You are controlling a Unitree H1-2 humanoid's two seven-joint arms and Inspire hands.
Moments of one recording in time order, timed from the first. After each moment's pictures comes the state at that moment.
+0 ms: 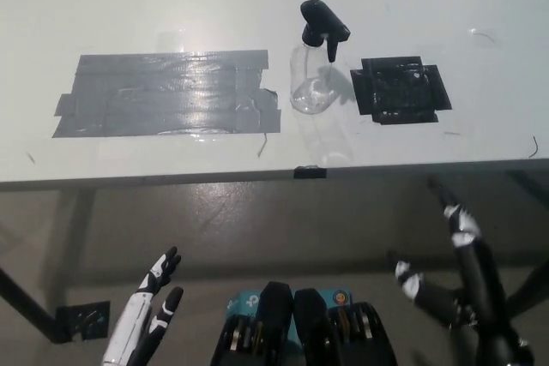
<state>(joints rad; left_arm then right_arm) 0.08 0.19 -0.11 0.04 0.24 -0.23 0.01 -0.02 -0.08 0.12 -0.24 -0.52 -0.21 -0.13</state>
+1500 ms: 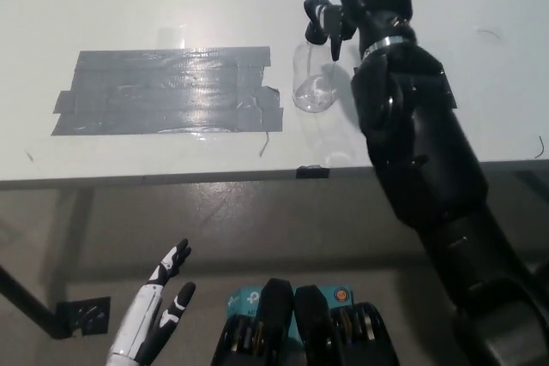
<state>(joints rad) 0.05 0.19 -0.12 0.03 0.29 -0.22 0.00 -0.97 0.01 0.21 0.40 -1.03 0.38 0.05</state>
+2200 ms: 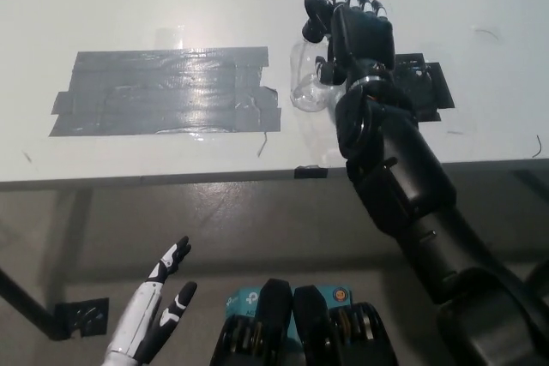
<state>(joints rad) 0.05 0.20 -0.12 0.01 0.31 -0.22 0.00 -1.02 0.03 0.23 0.74 -0.93 0.42 -0.09</state>
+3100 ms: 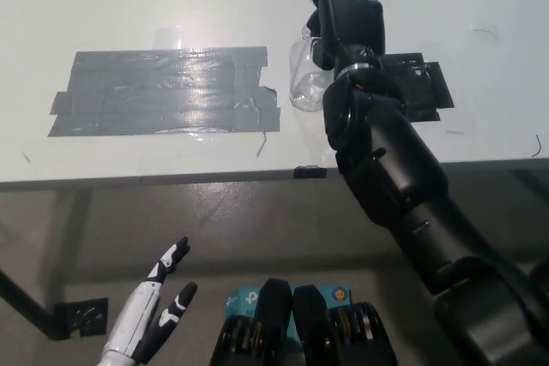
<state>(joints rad) 0.05 0.21 -0.12 0.00 0.33 -0.21 -0.02 -1.04 0.03 0.26 0.72 -0.97 0.45 -0.06</state>
